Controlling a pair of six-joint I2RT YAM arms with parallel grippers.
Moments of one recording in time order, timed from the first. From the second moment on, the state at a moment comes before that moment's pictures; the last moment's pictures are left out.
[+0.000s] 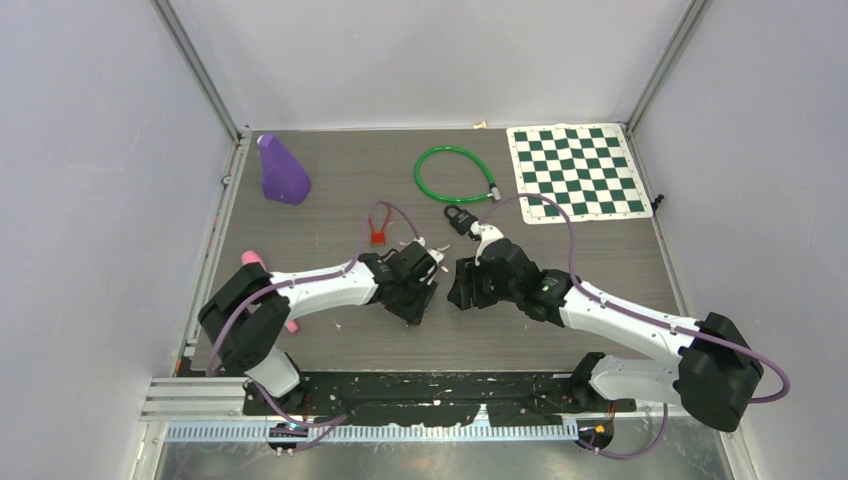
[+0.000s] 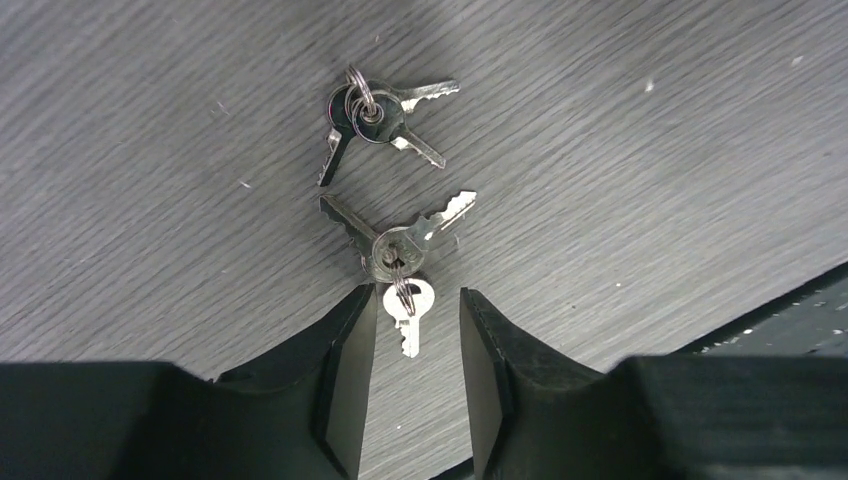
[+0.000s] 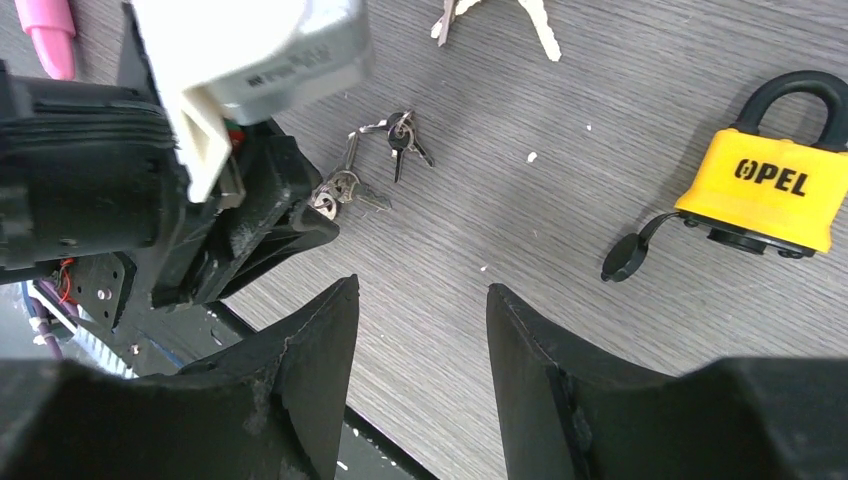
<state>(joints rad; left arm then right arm) -0.90 1.57 0.90 -0.49 0.03 -0.37 0.84 1.16 0.67 -0.21 -0.04 0.55</state>
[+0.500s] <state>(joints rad) -0.91 1.58 0.88 -0.47 0.00 -0.35 0.84 1.15 0.64 -0.20 -0.04 0.55</state>
